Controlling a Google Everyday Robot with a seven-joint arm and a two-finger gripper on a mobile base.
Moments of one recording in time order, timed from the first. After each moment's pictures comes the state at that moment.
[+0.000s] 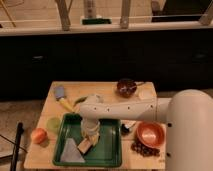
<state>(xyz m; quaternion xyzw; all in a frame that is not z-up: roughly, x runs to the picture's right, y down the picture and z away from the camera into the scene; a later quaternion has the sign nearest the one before) -0.081 0.282 0.776 -0.36 -0.25 -0.36 0.82</state>
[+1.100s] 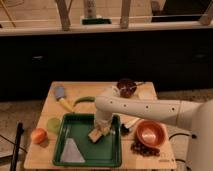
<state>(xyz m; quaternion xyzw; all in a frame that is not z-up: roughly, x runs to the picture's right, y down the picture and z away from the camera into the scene) -0.035 0.223 0.789 -0.32 -0.22 -0.33 0.86</state>
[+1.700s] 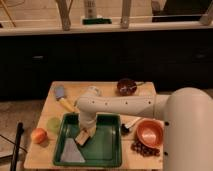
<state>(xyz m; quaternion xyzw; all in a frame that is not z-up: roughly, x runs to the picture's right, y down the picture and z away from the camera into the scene) -0.108 0.247 0.788 -0.33 -0.27 -0.41 0.81</state>
